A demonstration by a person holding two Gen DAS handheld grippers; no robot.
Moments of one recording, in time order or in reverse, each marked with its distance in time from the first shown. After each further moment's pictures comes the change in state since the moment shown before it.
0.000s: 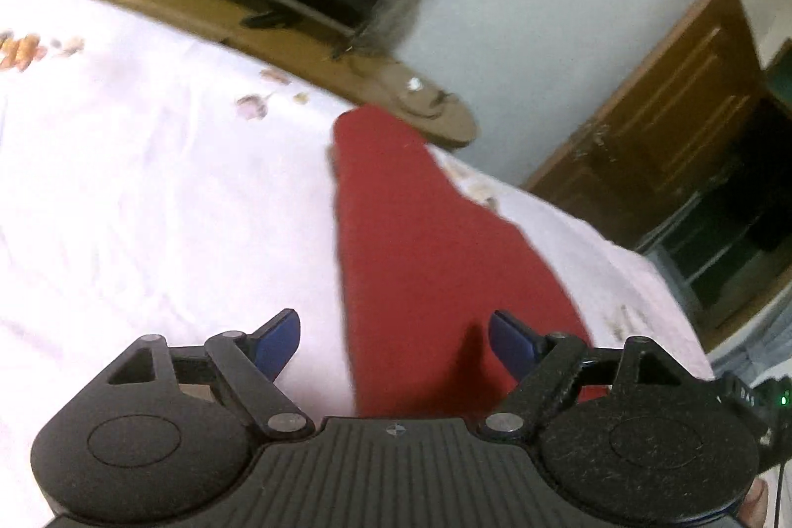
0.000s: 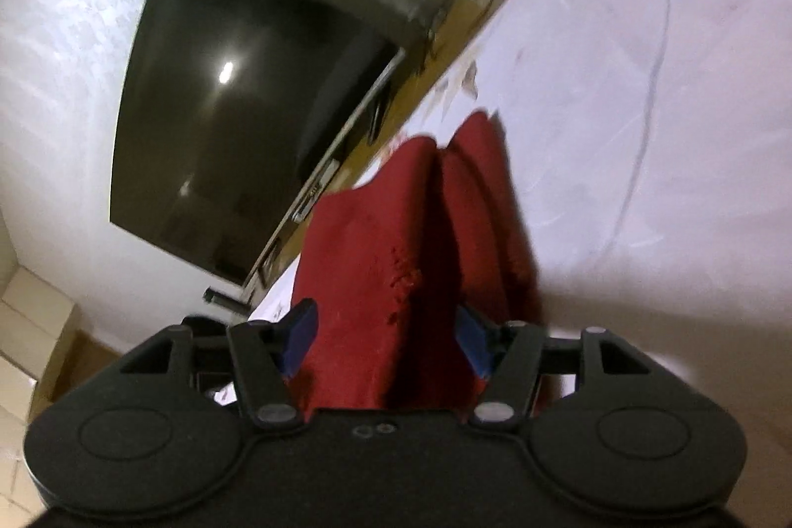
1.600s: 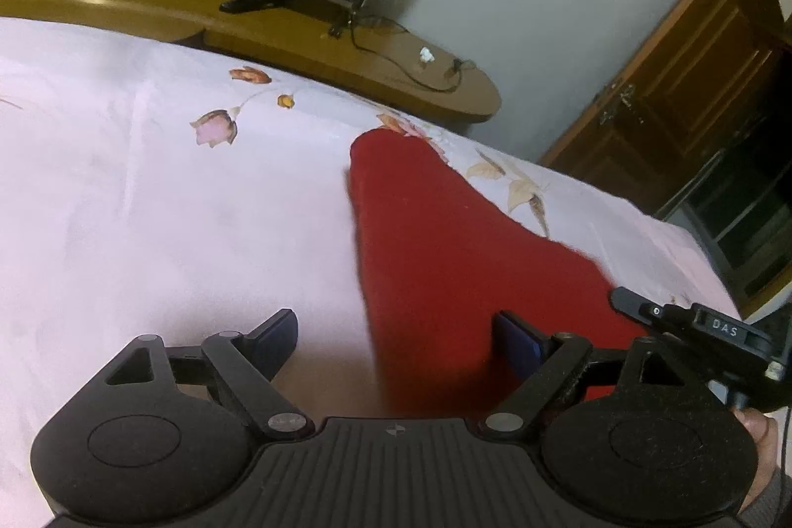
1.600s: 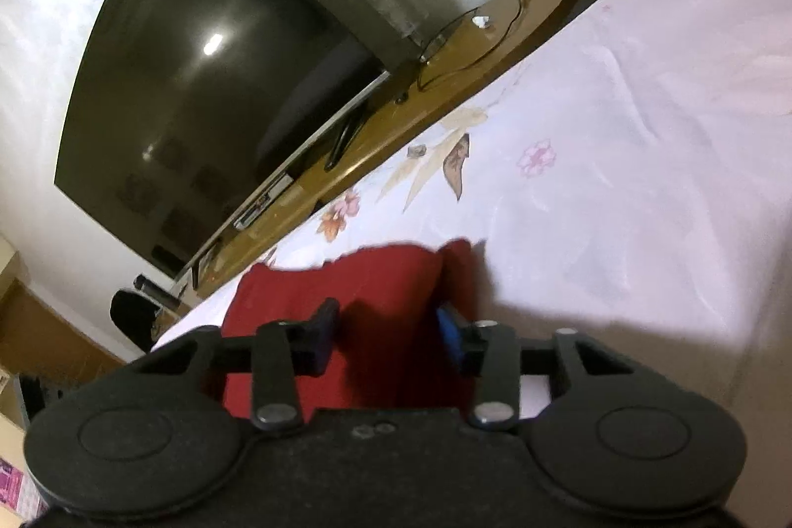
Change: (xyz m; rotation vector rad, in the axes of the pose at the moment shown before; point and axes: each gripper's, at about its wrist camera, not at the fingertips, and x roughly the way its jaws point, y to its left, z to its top) left arm 0.084 -0.015 0.042 0.089 0.087 0.060; right arm 0.065 -0.012 0.071 -0.208 -0.051 -0.135
